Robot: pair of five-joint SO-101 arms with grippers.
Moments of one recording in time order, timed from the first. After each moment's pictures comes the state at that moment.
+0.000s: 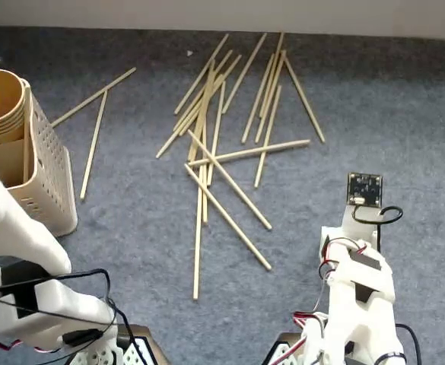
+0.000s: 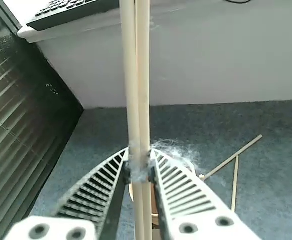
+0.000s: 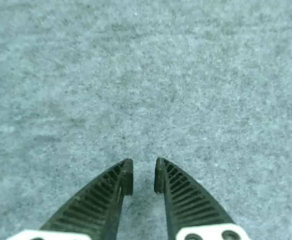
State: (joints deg) left arm -28.2 -0.7 -74.1 101.1 -12.6; right arm 14.1 -34.5 78.9 18.2 17.5
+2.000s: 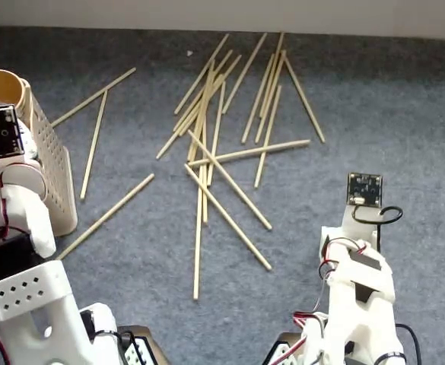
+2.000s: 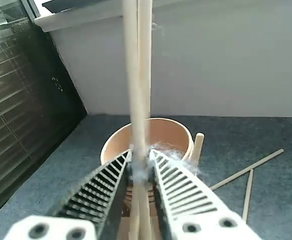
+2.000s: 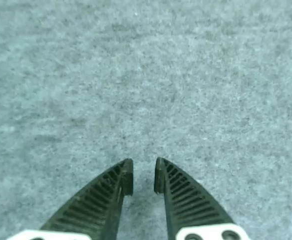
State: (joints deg) left arm -31.0 -59.3 49.5 26.0 -9.7; right arm 14.1 -34.5 78.9 18.2 17.5
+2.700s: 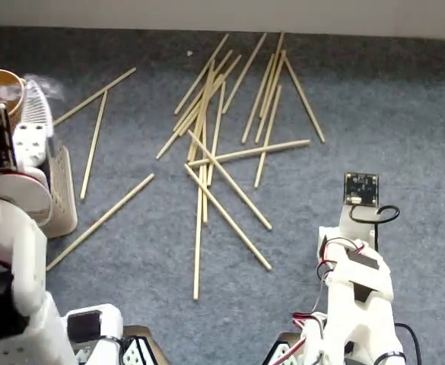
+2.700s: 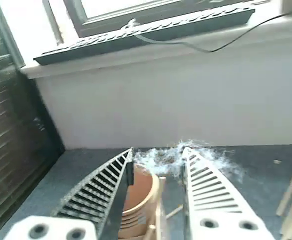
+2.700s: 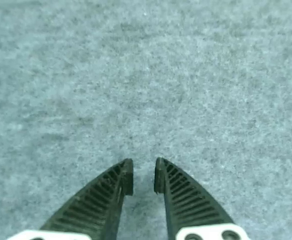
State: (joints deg) left arm -16.8 -58.9 12.0 60.8 -8.3; right arm 12.9 -34.5 79.1 18.2 17.5
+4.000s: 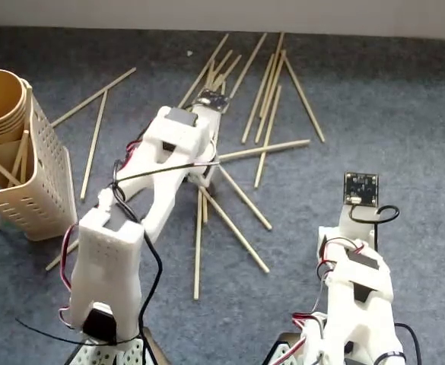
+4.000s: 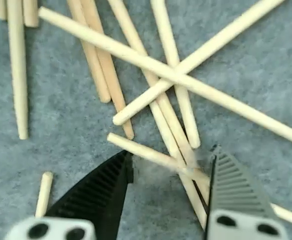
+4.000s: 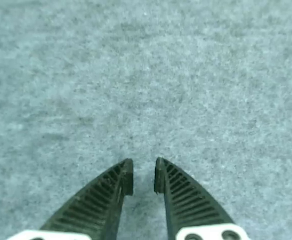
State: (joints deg) left arm 12.9 35.1 -15.3 75.6 2.3; right arm 12.9 -34.5 79.1 18.2 17.5
